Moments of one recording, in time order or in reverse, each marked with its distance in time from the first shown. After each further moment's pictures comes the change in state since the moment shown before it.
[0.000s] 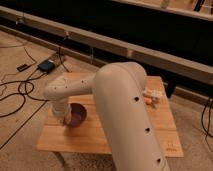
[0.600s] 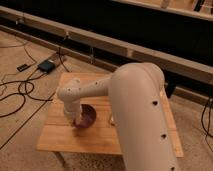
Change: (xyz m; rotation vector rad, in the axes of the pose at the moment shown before) arm 0.019 -0.041 0.008 0.012 -0.024 0.077
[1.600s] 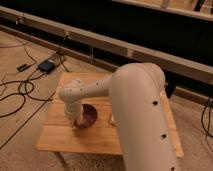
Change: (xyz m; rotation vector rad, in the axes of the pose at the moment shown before) arm 0.000 -0.001 0.001 -0.001 0.000 0.003
